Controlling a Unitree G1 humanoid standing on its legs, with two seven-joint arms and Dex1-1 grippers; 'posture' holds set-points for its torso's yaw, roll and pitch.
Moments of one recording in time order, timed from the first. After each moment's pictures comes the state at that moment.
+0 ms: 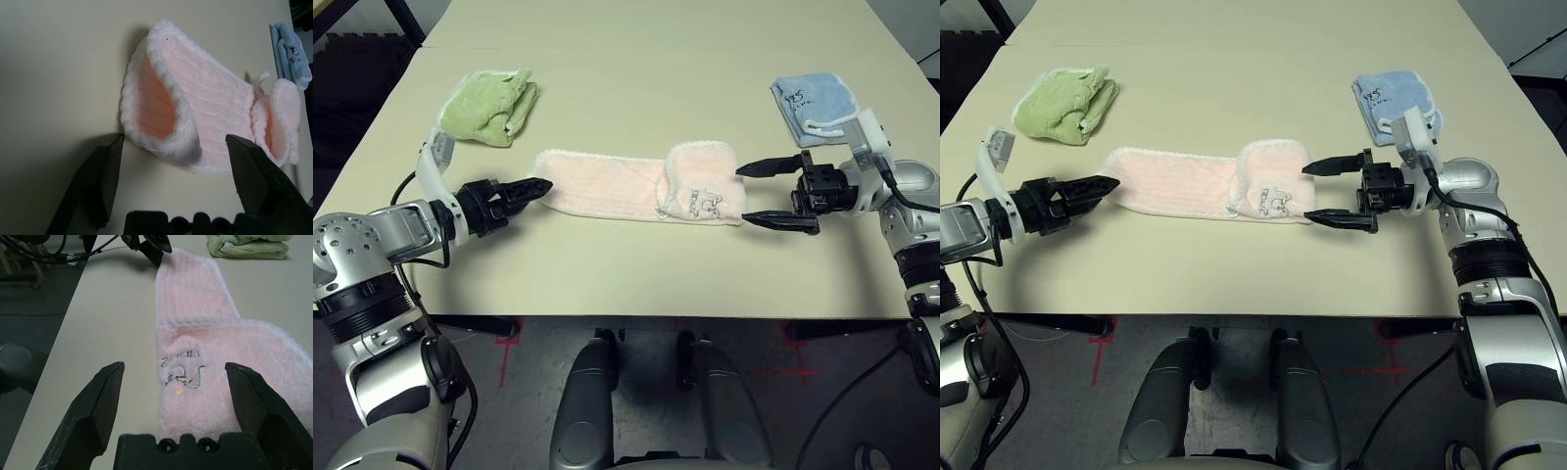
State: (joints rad) left arm -0.70 0.56 0.63 0.09 -0.77 1.56 -0.36; right arm -0.80 -0.67 0.05 0.66 0.44 -0.13 1.61
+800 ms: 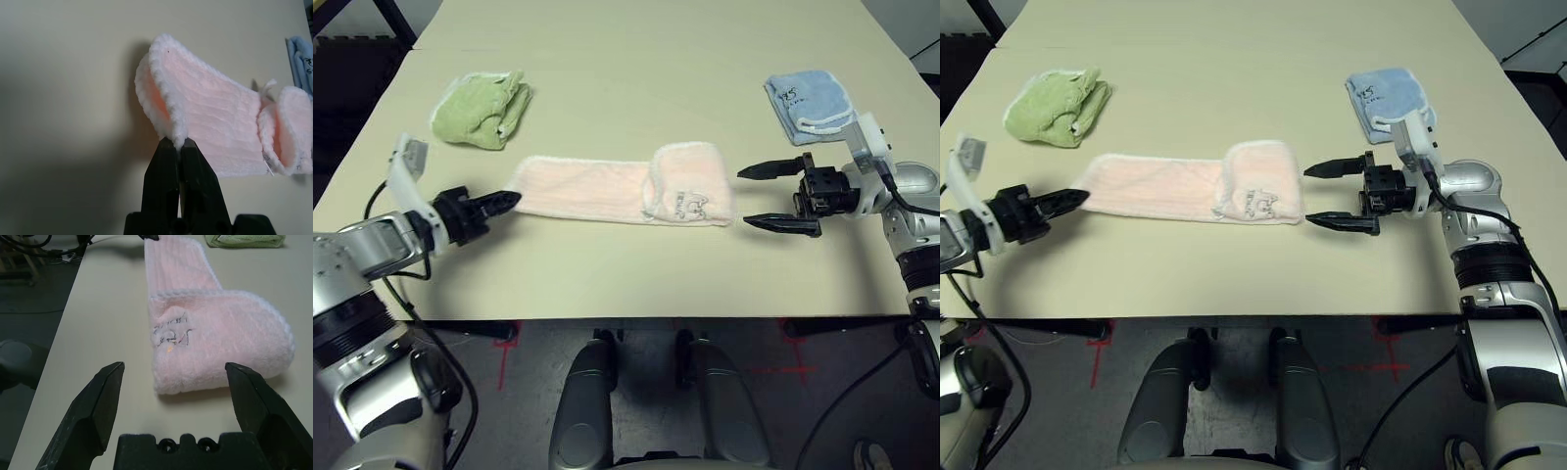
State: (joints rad) left arm -0.57 0.64 0.76 -0.03 -0.84 1.60 -0.32; right arm -0.78 -0.67 0.03 0.65 0.41 -0.11 1.61
